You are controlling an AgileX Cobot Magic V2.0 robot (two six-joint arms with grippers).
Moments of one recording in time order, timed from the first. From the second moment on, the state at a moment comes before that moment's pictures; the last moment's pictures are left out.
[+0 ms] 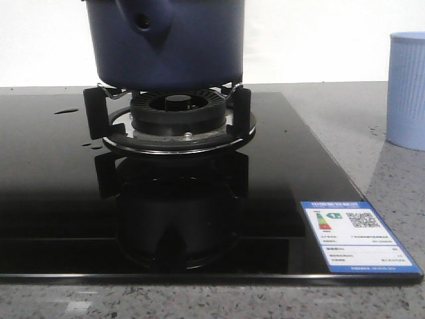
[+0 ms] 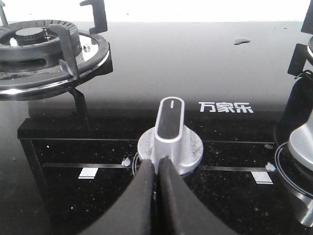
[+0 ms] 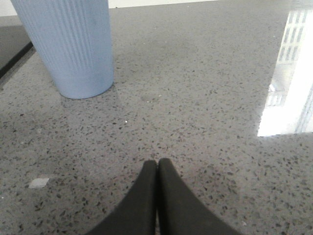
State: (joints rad) left arm 0.02 0.00 0.00 0.00 0.33 0.02; right arm -0.04 -0.01 0.01 -0.14 0.33 0.18
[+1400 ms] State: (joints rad) left arm 0.02 0.00 0.00 -0.90 0.03 0.02; right arm -0.04 -0.01 0.01 0.14 -0.12 0.26
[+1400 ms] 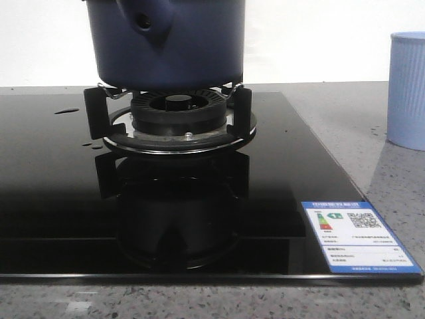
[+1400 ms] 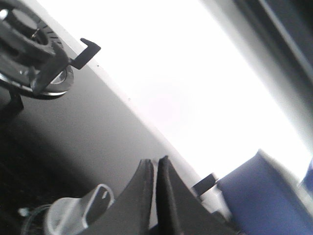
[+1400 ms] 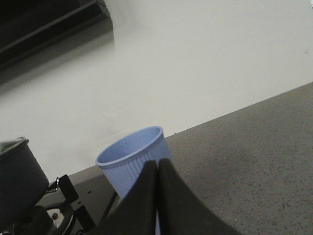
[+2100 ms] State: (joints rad) left arm 0.02 0.27 -0.32 -0.80 0.55 0.30; right arm -0.04 0.27 -0.47 0.18 0.84 0.27
